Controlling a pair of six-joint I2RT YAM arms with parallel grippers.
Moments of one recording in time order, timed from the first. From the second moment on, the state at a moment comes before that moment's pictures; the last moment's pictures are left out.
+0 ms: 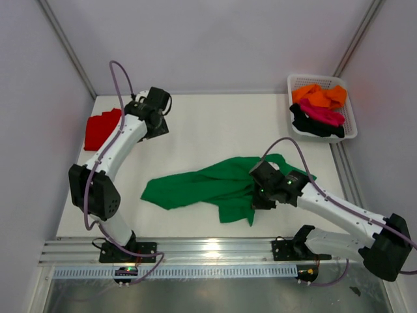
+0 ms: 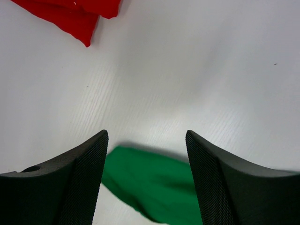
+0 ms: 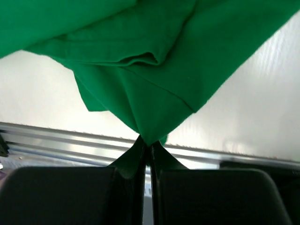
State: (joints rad) left arm -0.37 1.70 1.63 -1.04 -0.51 -0.65; right arm 0.79 1.11 0.81 -0.86 0.06 0.88
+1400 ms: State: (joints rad) left arm -0.87 1.96 1.56 -0.87 0.23 -0.60; right arm 0.79 1.16 1.03 -1.15 0.46 1.29
